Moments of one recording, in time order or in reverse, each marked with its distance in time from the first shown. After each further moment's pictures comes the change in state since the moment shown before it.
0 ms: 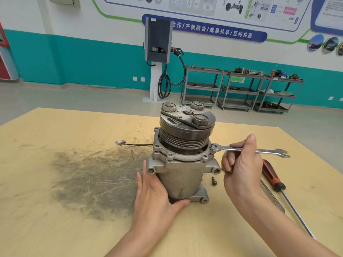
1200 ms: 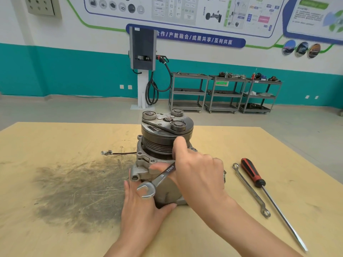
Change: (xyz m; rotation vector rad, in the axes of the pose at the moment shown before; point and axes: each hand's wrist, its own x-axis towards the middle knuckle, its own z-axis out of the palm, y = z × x) left_hand 0.004 0.000 -0.002 0.054 -0.144 -0.083; right_hand -0.053 -0.028 0.040 -1.618 -0.219 -1.137
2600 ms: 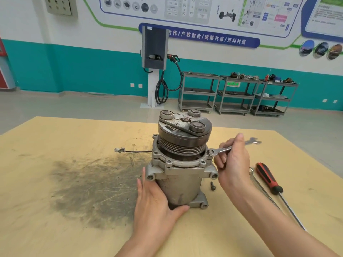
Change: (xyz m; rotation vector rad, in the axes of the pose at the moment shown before) left_hand -0.004 -0.001 0.000 -0.081 0.119 0.086; right_hand 0.005 0.055 0.068 1.710 0.123 1.227
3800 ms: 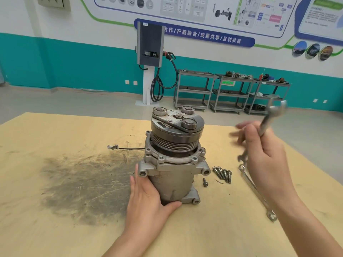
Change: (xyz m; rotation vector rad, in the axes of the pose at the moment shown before) left_hand 0.000 0.001 -0.001 -0.002 -0.024 -0.032; right_hand -0.040 -0.073 -0.023 -0.835 -0.295 -0.649
